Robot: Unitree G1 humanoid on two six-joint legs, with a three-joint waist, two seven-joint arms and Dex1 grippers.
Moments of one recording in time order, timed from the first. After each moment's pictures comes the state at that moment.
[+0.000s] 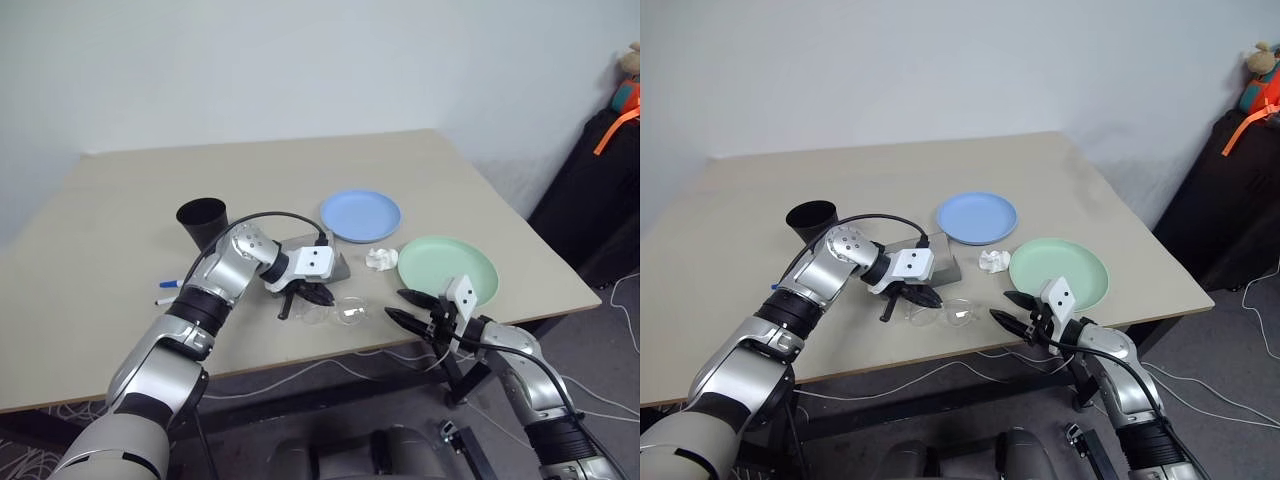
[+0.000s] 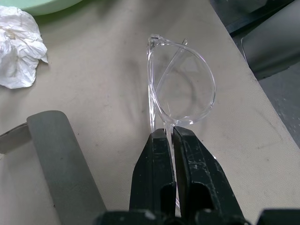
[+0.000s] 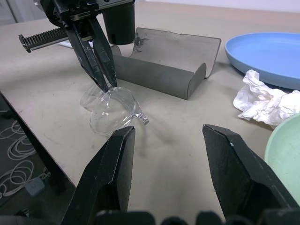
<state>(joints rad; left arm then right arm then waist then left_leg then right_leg) -0.82 0.49 -0.45 0.54 0.11 0.08 -1.44 -0.12 -0.38 0.11 0.01 0.29 0.15 0.84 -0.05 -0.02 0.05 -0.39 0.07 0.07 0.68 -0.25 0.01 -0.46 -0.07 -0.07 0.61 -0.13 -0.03</state>
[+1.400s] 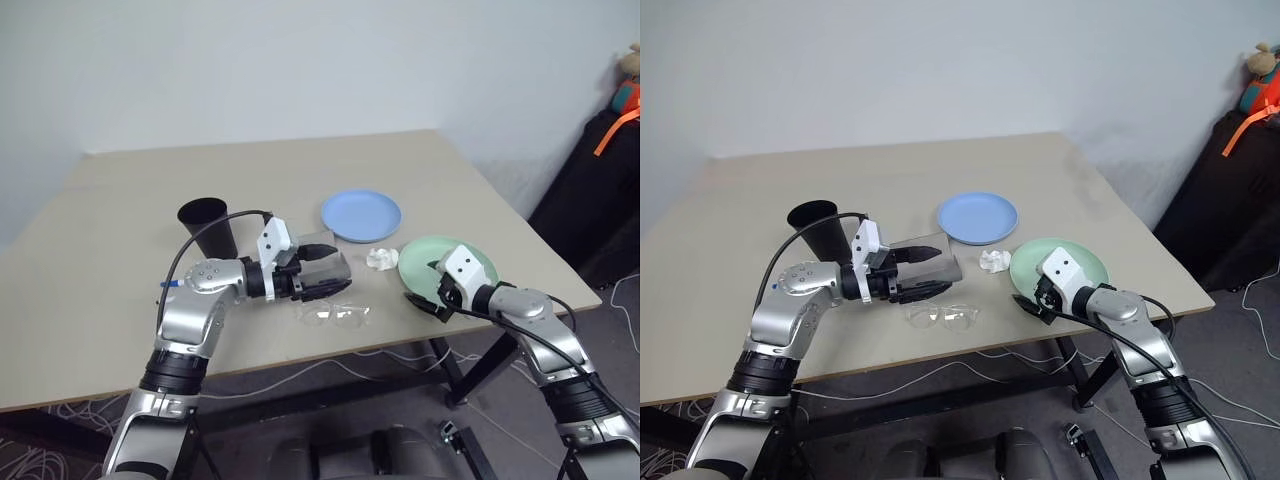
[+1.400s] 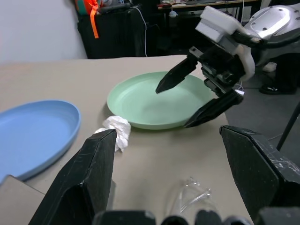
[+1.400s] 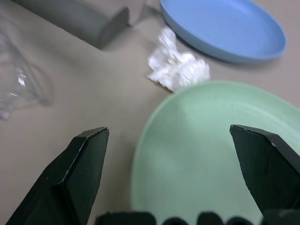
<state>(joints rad) -0.44 0.43 -0.08 0.02 -0.32 0.36 -1.08 -0.32 -0.52 0.17 0.01 0.04 0.43 0.69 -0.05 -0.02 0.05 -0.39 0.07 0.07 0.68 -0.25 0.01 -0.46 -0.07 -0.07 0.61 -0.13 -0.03</state>
